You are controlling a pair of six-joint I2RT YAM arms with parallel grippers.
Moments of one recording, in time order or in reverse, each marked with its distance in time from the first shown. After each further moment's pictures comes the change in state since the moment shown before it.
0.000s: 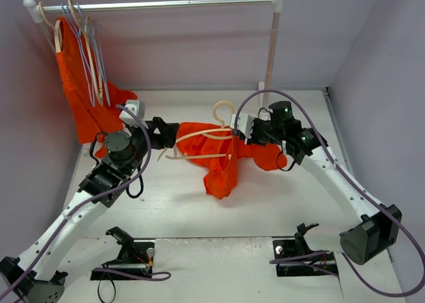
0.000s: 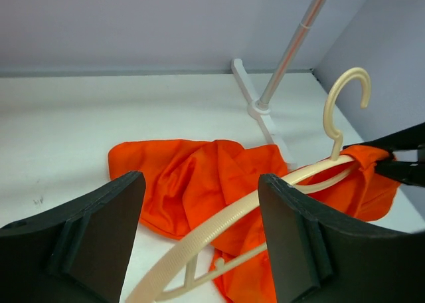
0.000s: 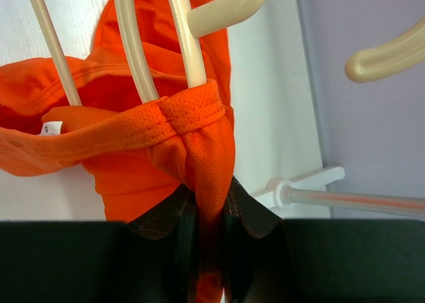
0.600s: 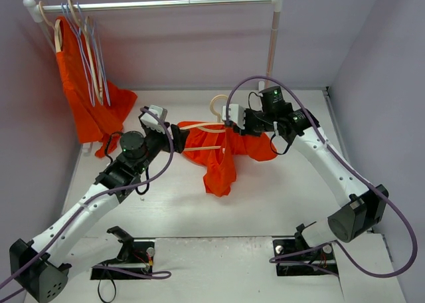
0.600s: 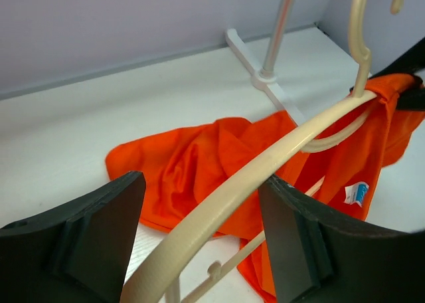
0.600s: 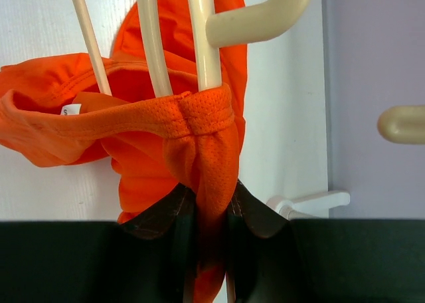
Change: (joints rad) left arm -0.013 0.102 -0.088 0.144 0.111 0.172; right arm 0.019 0.163 0.237 -0.189 -0.052 -0.090
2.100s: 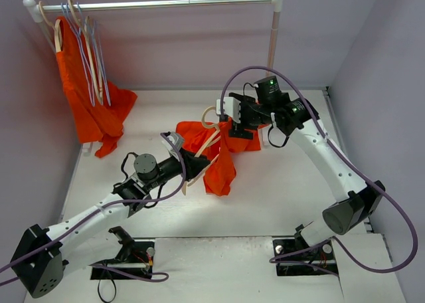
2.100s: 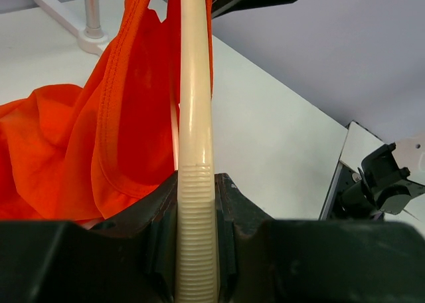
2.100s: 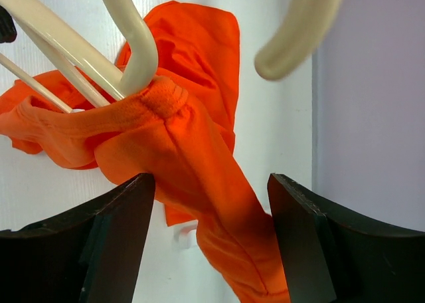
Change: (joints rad) left arm -0.130 -0.002 -0.303 0.392 0.339 -0.224; right arm 0.039 0.066 0.208 -0.126 0.012 0.005
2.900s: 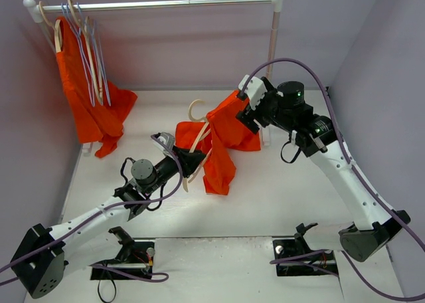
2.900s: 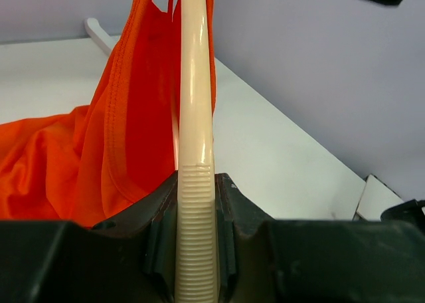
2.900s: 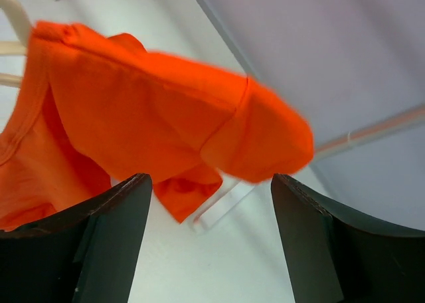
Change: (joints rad) left arm -0.001 0.000 -0.066 0.163 -0.160 -0.055; right arm 0.007 -0.238 -0.185 0.277 0.333 0.502
